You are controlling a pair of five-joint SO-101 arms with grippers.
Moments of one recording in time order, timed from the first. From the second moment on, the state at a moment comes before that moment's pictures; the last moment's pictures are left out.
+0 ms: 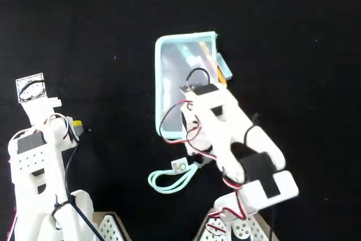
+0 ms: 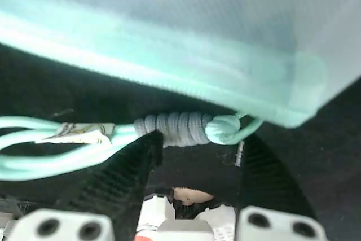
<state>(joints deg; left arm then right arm) -28.0 -46.2 65.5 50.5 -5.1 -18.4 7.0 34.2 79.1 -2.8</state>
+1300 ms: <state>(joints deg) -28.0 -46.2 65.5 50.5 -5.1 -7.9 -33.5 61.0 62.6 25.5</state>
